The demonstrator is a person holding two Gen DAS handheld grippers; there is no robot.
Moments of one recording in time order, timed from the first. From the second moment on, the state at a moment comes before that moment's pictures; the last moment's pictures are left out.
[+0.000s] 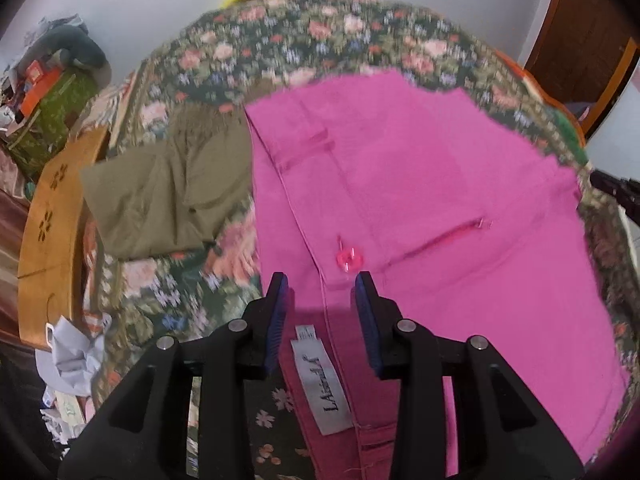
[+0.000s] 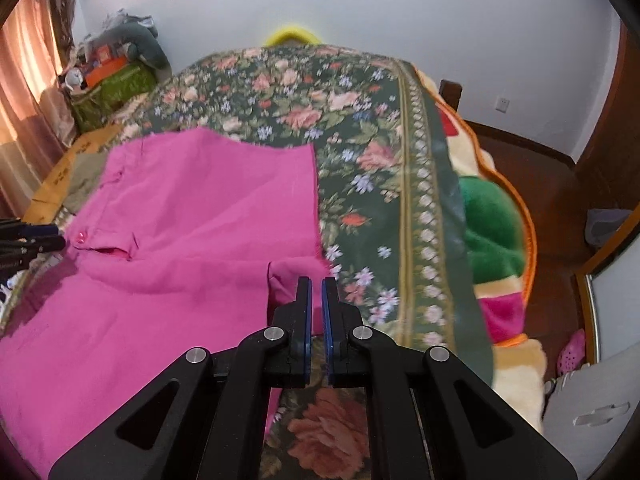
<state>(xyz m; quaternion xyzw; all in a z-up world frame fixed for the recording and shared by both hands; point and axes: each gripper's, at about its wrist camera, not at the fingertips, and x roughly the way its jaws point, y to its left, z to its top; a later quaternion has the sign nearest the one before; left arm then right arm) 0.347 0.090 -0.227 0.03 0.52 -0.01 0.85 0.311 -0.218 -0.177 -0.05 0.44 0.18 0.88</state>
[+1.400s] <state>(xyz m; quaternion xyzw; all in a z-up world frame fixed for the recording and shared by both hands) 0.387 0.071 -0.266 0.14 0.52 0.01 0.84 0.354 -0.189 -0.236 -0.12 0.48 0.19 0.85</state>
